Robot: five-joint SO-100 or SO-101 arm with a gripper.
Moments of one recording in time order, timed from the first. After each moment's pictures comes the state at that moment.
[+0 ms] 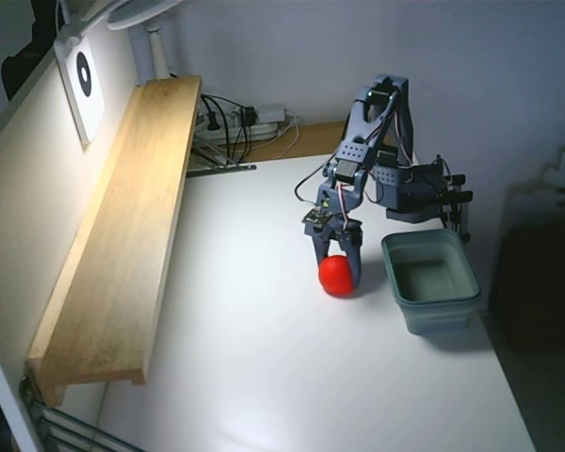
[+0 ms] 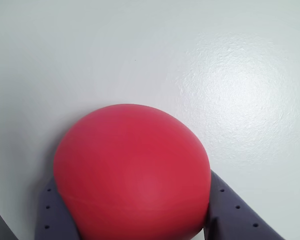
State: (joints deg) arm -27.0 86.7 116.2 30.7 -90.1
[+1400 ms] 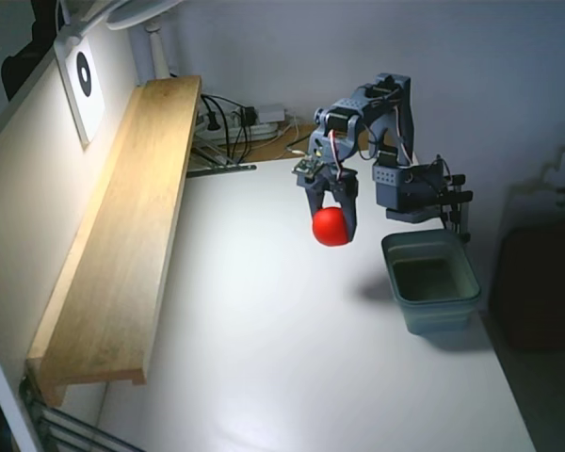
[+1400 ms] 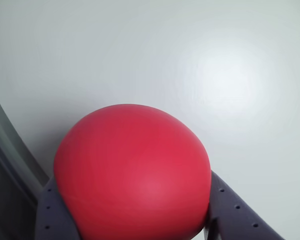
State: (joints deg) arm -26.9 90.4 78.1 76.4 -90.1
